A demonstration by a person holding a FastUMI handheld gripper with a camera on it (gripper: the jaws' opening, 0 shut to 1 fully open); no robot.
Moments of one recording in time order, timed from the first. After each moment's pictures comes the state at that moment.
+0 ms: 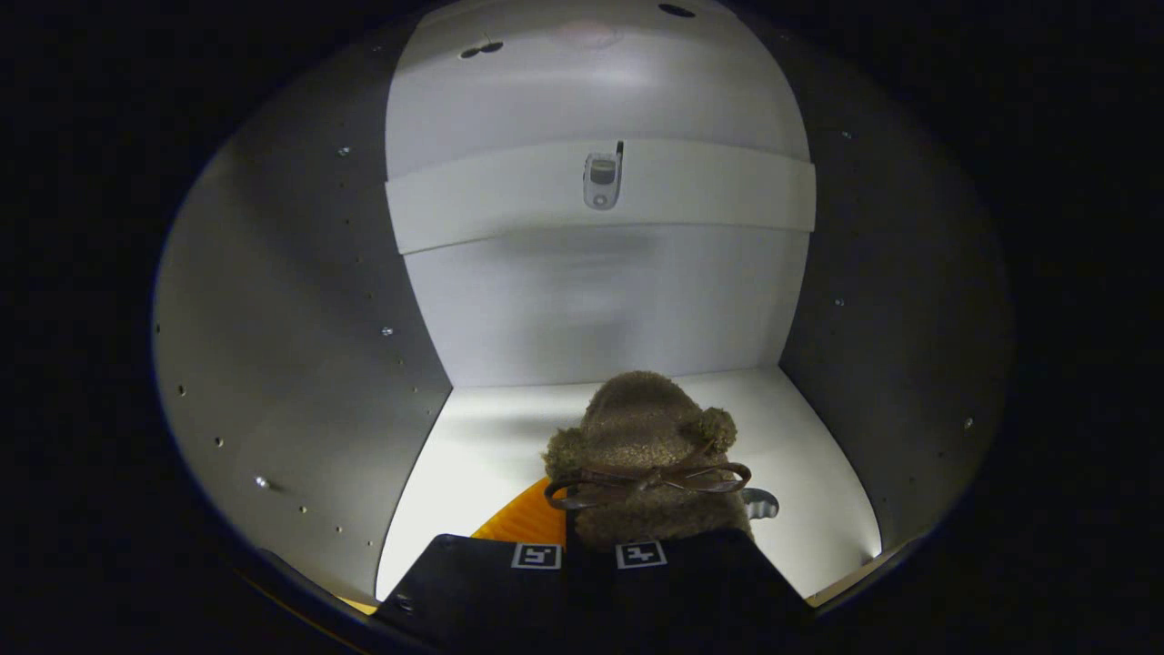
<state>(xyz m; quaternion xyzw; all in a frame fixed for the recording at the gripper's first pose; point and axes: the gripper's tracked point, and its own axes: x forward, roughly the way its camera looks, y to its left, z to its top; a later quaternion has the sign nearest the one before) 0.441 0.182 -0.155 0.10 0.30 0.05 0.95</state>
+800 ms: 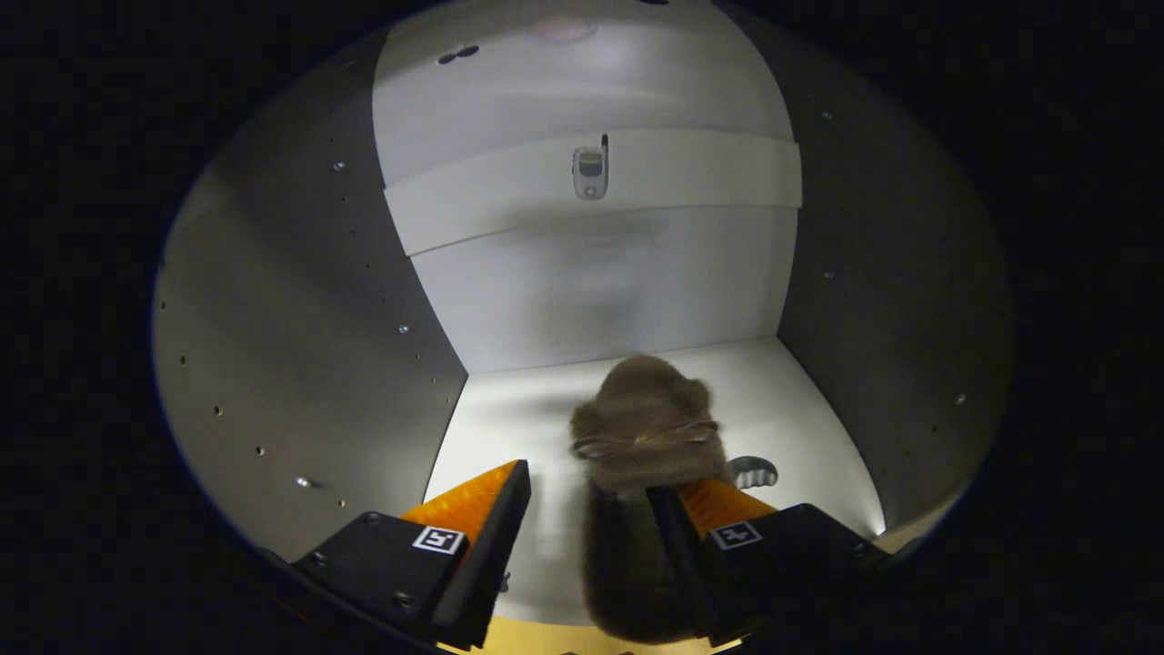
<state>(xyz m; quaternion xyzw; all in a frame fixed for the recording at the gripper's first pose) 0.395 0.177 -0.125 0.13 0.32 0.07 0.93</state>
